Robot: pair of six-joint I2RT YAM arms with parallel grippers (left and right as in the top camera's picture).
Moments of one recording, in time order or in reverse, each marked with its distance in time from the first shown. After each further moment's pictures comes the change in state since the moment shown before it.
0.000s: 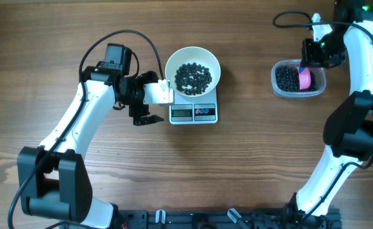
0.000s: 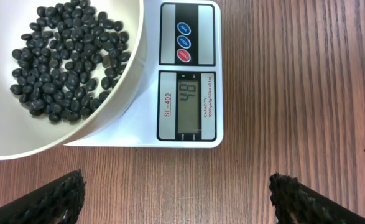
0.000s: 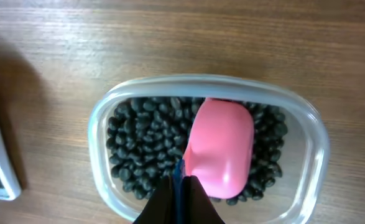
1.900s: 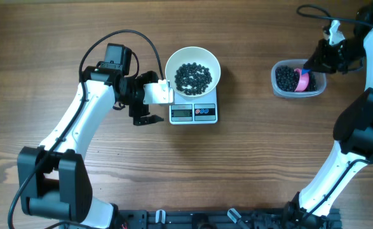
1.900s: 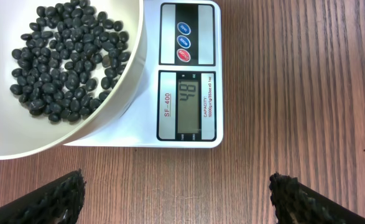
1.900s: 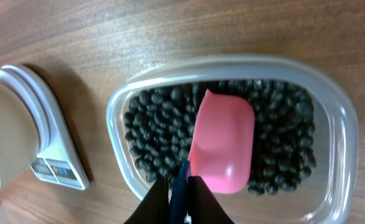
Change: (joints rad) left arm 0.000 0.000 0.000 0.000 0.000 0.000; right arm -0.126 0.046 0.023 -0.071 -0.246 0.069
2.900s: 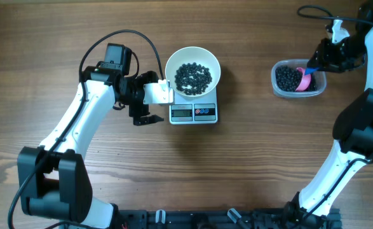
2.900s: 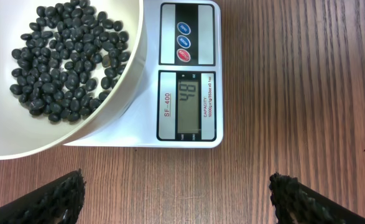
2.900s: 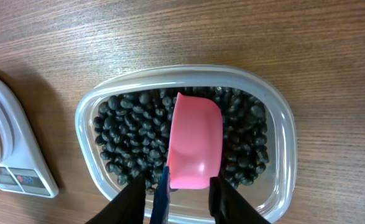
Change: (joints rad) left arm 0.000 0.000 0.000 0.000 0.000 0.000; right arm 0.003 0.010 0.051 0.002 0.117 -0.022
